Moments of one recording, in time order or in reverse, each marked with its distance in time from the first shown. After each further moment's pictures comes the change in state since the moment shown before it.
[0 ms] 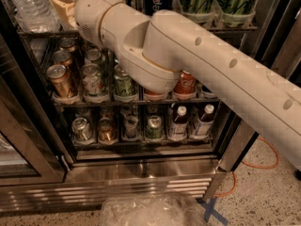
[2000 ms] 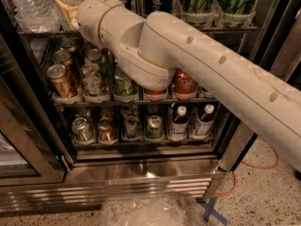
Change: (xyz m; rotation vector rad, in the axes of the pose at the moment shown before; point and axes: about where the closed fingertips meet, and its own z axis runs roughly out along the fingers) arm 0.023 -0.014 0.014 0.038 0.041 0.036
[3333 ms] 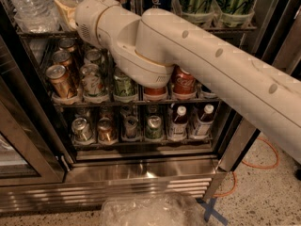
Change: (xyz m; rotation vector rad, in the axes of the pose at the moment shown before) arm 0.007 0.004 0.005 -0.009 0.047 0.045
